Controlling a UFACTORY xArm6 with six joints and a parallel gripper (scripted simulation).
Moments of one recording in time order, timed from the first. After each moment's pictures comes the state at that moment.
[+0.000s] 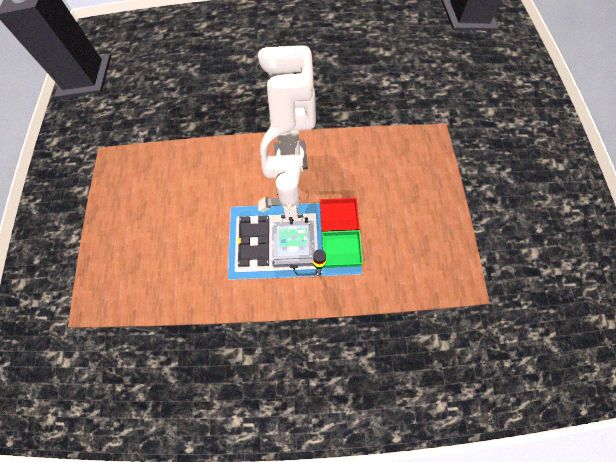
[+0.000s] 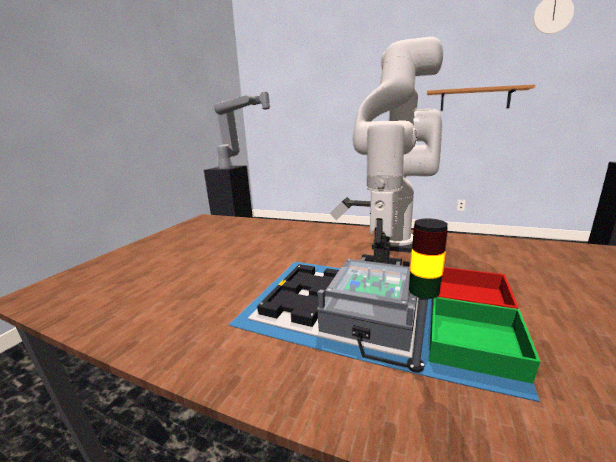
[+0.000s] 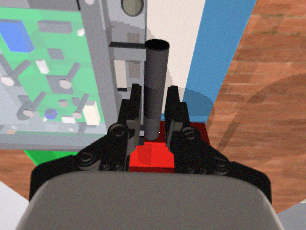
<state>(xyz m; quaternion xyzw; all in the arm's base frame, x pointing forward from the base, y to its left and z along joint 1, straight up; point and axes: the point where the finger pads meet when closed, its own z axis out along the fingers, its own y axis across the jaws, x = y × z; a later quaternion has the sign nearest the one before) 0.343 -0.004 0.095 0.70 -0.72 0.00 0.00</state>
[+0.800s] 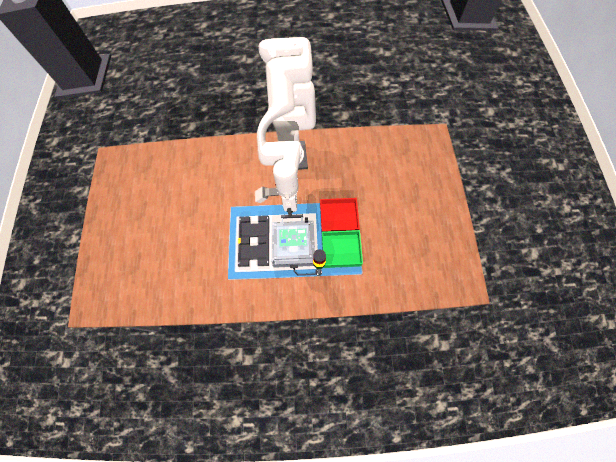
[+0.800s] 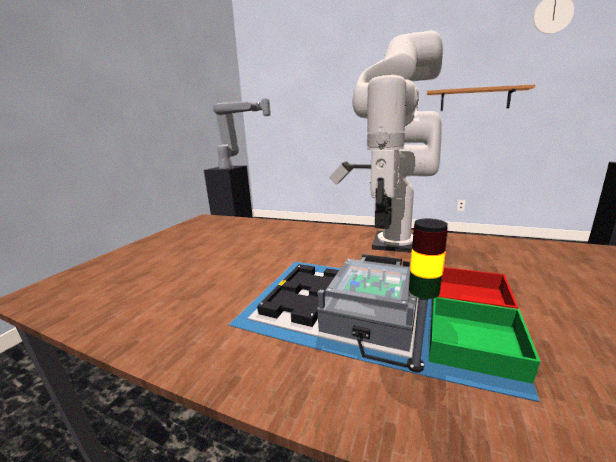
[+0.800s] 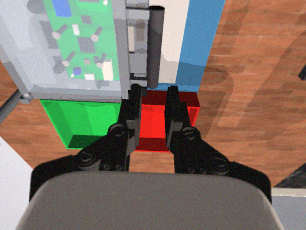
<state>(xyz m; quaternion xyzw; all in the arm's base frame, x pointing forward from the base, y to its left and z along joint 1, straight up) 0.344 -0.004 0.178 0.70 -0.72 0.00 0.00</state>
